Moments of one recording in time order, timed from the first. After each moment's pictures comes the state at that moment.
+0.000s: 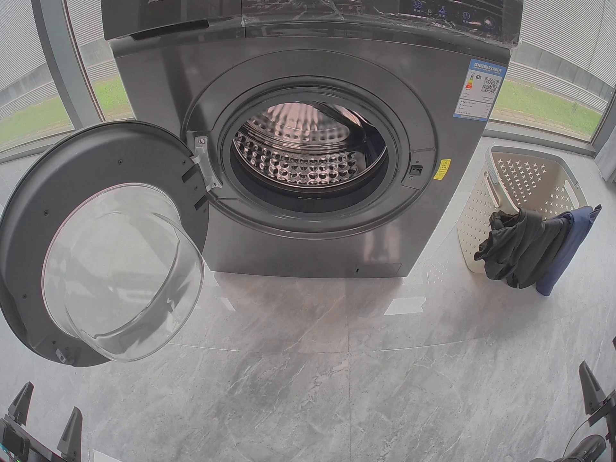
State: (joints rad) left arm 0.00 0.02 -0.02 0.00 0.00 -0.02; right arm 0.17 0.20 -0.03 -0.23 -0.11 -0.02
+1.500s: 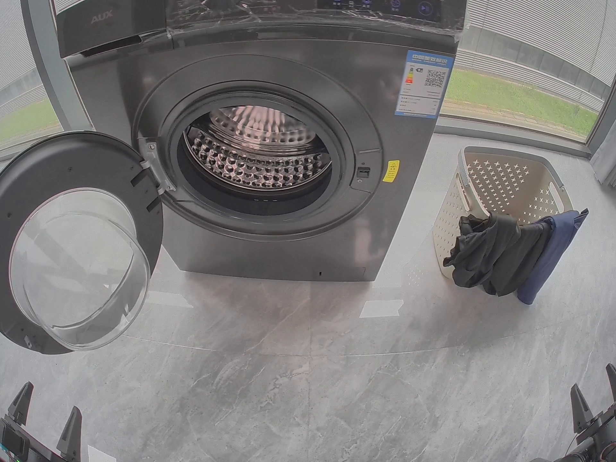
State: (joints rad) left arm 0.00 0.02 -0.02 0.00 0.00 -0.02; right arm 0.01 0.01 -0.02 0.02 -0.05 0.01
